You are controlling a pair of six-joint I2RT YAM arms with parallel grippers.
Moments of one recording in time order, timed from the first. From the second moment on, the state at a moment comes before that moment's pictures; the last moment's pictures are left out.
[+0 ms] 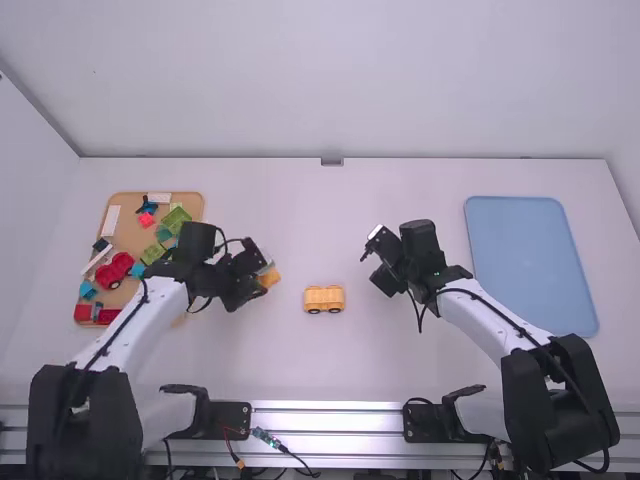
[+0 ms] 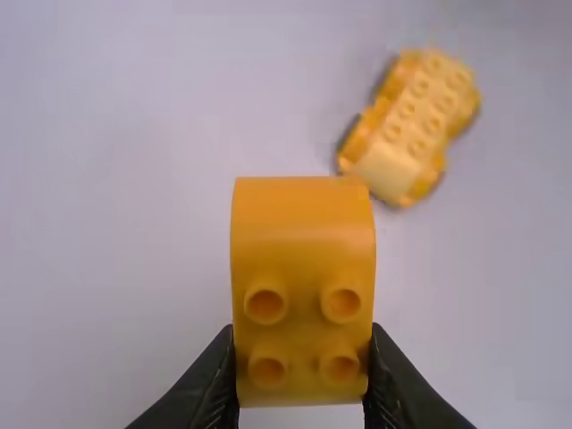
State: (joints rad) left arm -0.05 1.29 0.72 -0.61 0.51 0.86; right arm 0.34 1.41 0.68 -0.16 -0.04 -0.61
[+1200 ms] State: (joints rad) left arm -0.22 1.65 0.82 -0.57 0.30 1.31; right arm 0.22 1.70 0.54 0.19 -0.89 -1.02
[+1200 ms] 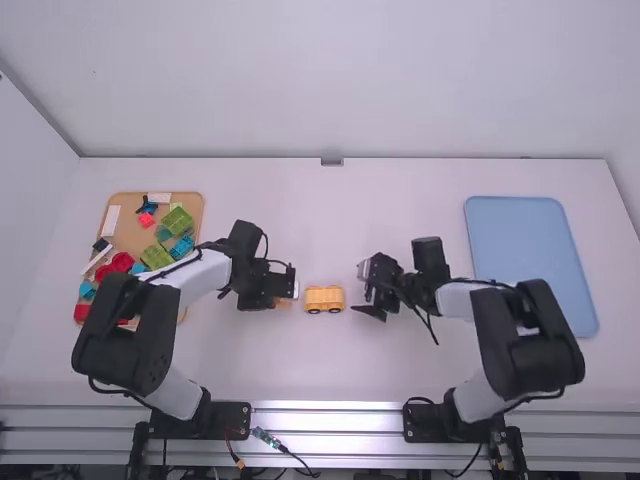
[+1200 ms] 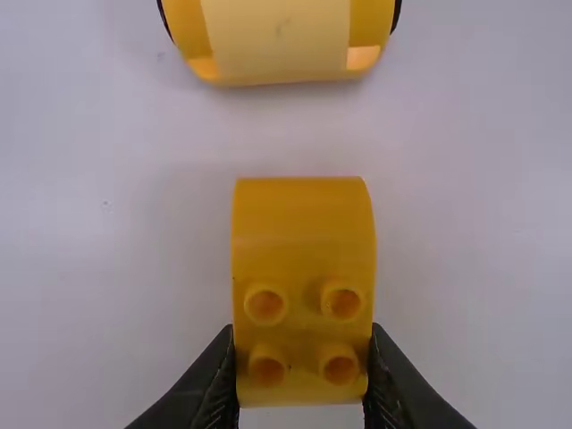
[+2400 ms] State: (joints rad) left arm -0.21 1.65 0.75 -0.43 0.31 1.21; right arm 0.37 1.97 0.53 0.59 -0.94 -0.82
